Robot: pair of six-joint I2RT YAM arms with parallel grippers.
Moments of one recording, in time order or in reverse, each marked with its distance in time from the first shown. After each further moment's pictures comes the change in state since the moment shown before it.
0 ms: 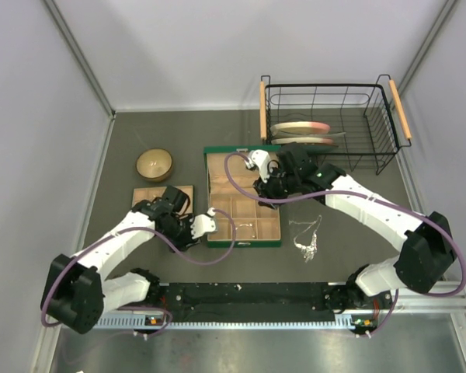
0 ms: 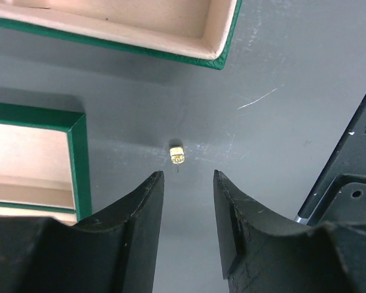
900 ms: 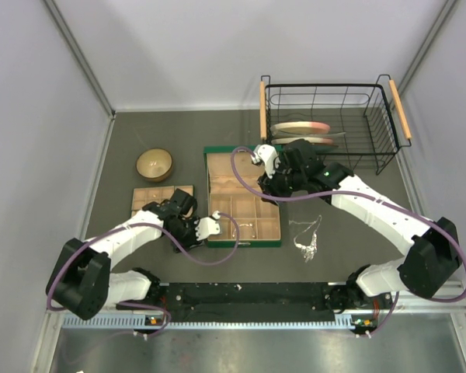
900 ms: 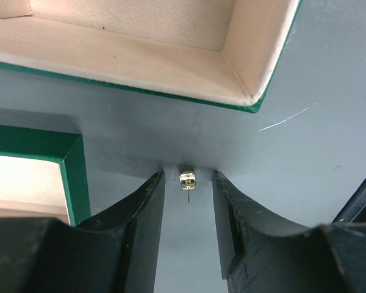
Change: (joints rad) left arm -0.061 0.108 -0.057 0.145 -0.071 -0.033; right arm -0.034 -0.044 0.000 0.000 0.016 0.000
